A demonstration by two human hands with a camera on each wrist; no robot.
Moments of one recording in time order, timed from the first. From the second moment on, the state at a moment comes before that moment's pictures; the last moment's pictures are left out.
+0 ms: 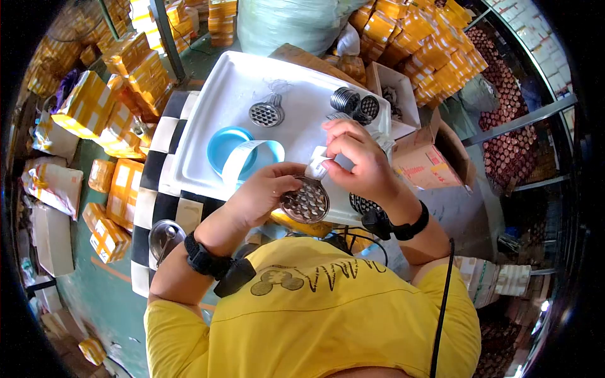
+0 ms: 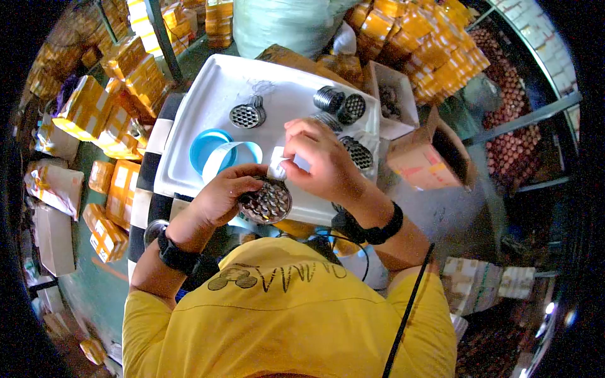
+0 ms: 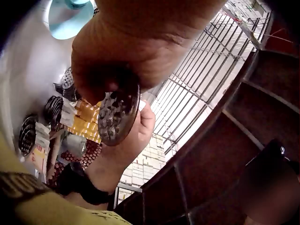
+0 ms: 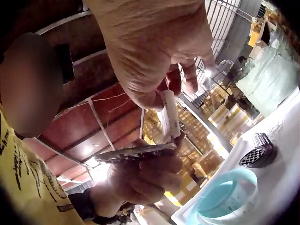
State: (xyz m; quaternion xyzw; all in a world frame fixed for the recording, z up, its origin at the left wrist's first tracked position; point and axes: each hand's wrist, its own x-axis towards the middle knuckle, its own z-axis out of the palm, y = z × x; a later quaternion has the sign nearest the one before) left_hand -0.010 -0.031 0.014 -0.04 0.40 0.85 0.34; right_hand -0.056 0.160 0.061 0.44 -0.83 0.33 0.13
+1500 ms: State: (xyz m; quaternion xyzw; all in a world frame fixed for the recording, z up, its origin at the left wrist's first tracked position) left_hand -0.027 -0.024 -0.003 0.00 0.56 0.79 0.24; right_hand -0.048 0.150 0.066 0.33 -0.84 0.37 0.21
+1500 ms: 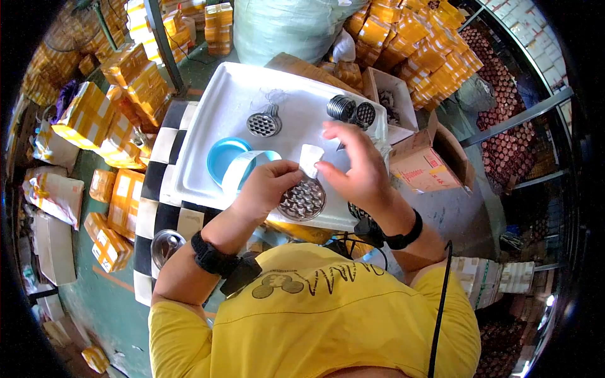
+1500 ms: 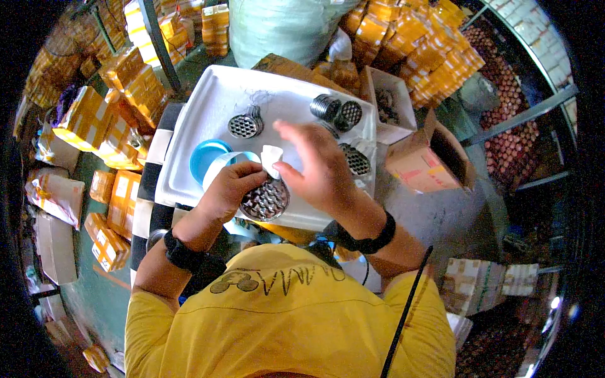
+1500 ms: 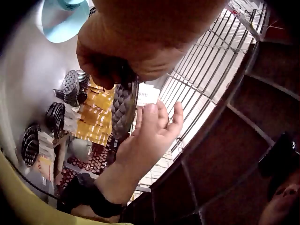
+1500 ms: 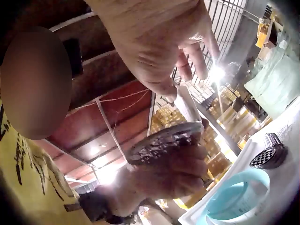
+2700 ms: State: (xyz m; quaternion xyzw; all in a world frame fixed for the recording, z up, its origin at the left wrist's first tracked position) left_hand -0.015 -0.028 0.010 0.03 0.55 0.79 0.28; right_hand -0.040 0.153 0.043 0.19 -0.88 0.43 0.00
